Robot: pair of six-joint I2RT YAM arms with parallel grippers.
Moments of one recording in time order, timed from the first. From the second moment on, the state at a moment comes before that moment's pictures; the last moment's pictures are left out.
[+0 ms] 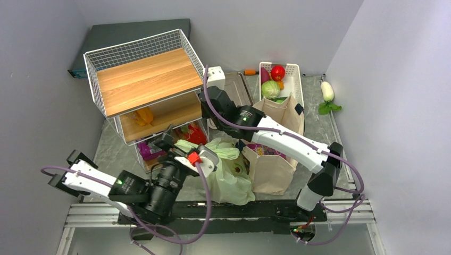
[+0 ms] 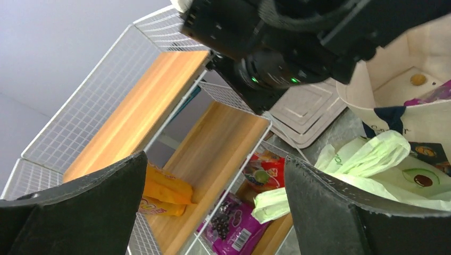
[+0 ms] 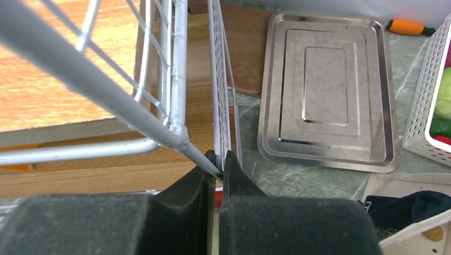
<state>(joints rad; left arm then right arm) -1.93 1.09 1.13 1.14 -1.57 1.75 1.05 1.67 1.73 -0.49 0.61 0.42</state>
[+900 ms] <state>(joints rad) -1.63 1.08 0.86 1.50 -1.57 1.69 0.98 1.56 1.60 -0.54 0.43 0.42</state>
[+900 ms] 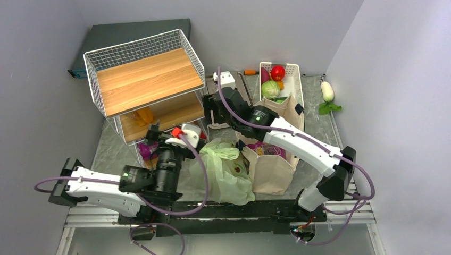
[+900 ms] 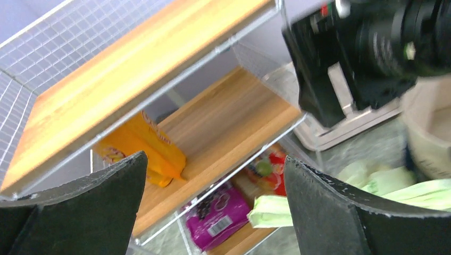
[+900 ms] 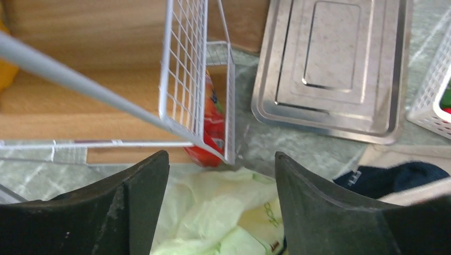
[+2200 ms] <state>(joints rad) -1.54 0.76 1.34 0.83 -1.47 1.51 1.26 1.74 1.41 0.24 0.14 0.14</state>
